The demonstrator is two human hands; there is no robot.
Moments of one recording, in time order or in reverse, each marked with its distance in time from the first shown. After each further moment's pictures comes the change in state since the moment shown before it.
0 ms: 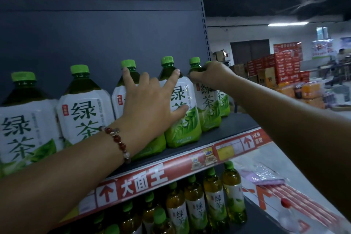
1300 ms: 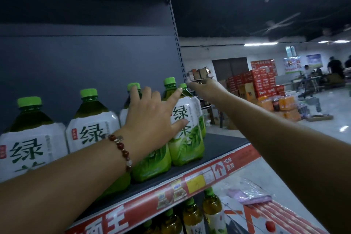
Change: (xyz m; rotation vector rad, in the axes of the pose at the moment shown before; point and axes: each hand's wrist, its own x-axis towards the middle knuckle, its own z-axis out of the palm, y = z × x) left_hand 0.052 0.056 -0.008 0.006 0.006 0.137; right_hand 0.013 0.049 -0.043 0.188 0.091 0.130
